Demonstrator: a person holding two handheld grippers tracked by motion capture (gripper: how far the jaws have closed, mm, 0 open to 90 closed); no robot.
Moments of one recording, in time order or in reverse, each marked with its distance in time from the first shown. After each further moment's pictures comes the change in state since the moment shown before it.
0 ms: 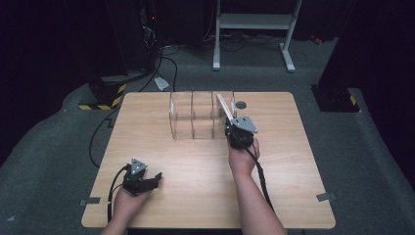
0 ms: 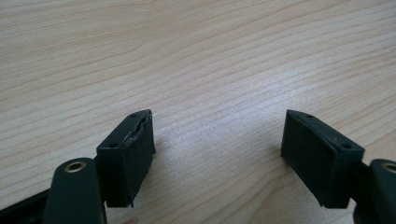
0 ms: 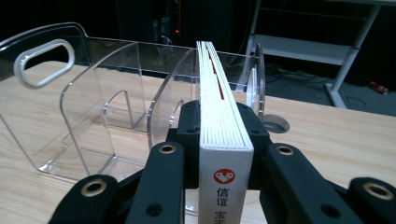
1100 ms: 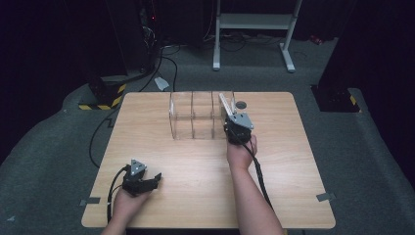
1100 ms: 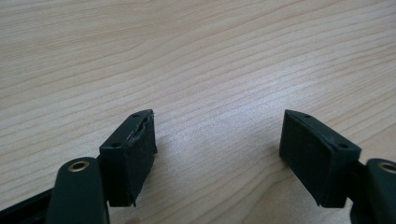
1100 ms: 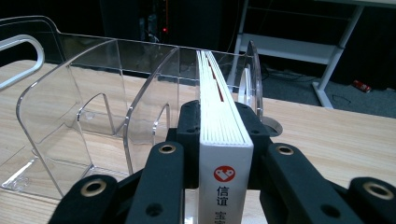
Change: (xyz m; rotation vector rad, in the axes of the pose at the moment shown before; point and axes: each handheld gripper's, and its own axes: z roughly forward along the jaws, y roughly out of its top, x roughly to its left) left arm 0.000 -0.002 -0.002 -0.004 -0.002 0.003; right arm 0.000 -0.002 0.022 0.004 -0.051 -0.001
